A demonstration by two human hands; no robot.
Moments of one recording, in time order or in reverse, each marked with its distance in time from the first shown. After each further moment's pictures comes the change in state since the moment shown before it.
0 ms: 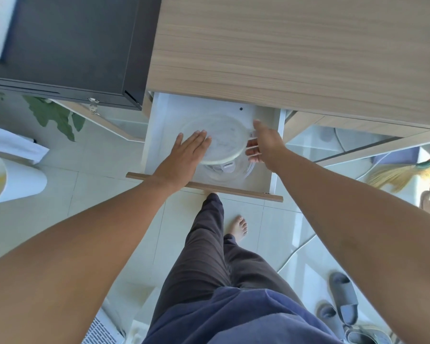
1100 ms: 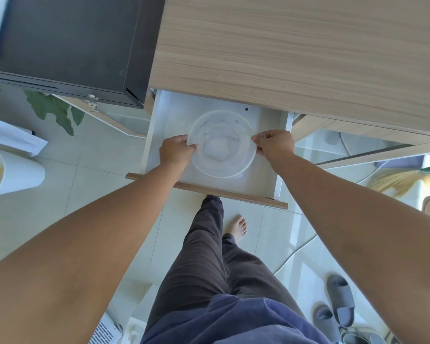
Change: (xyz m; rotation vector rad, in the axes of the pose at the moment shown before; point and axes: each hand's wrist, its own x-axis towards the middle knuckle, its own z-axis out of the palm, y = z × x) left_hand 0.033 -0.014 0.005 -1.100 0.196 -1.023; right_hand 0.031 0.012 -0.002 -0.132 0.214 -0.110
